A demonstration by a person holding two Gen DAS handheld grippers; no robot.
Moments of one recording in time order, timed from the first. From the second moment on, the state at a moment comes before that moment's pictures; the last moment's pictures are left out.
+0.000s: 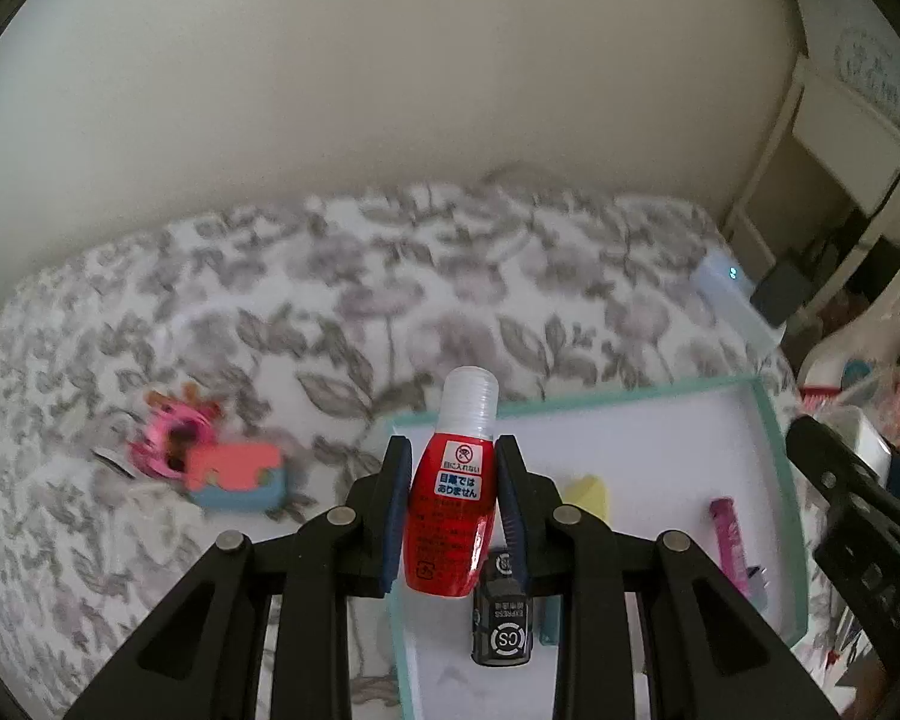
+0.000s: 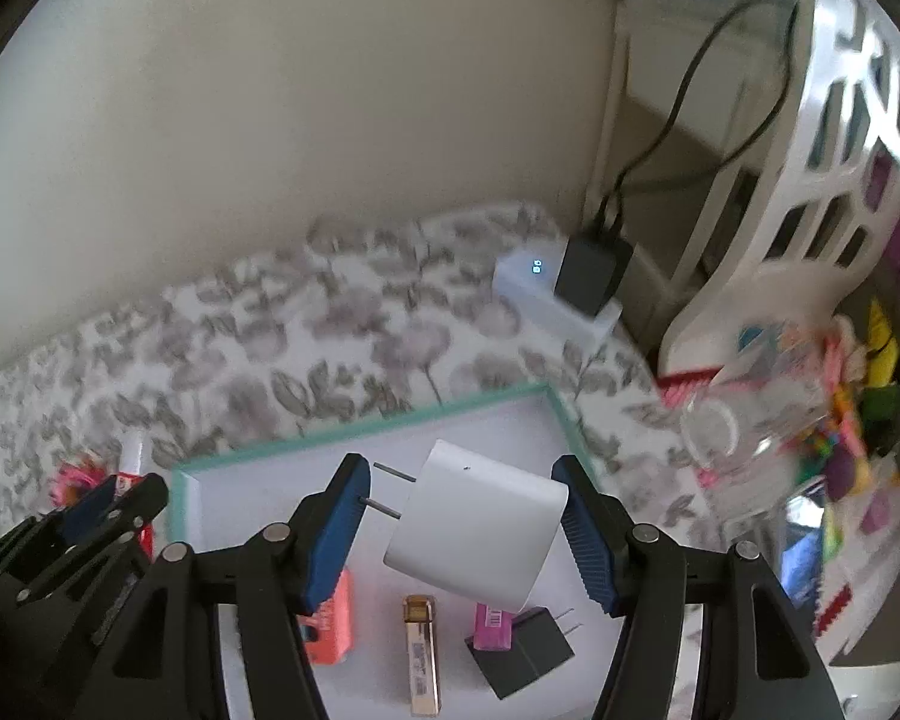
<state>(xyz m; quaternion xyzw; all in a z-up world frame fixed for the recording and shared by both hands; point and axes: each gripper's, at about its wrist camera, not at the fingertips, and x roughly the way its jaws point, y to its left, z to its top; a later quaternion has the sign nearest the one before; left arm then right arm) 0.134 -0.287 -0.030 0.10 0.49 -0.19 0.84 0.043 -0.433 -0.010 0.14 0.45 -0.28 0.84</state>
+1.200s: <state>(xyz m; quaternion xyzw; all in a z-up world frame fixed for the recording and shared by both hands) 0.137 -0.294 -0.105 0.14 0.56 -0.17 0.80 0.055 -0.445 -0.103 0.15 0.56 -0.28 0.77</state>
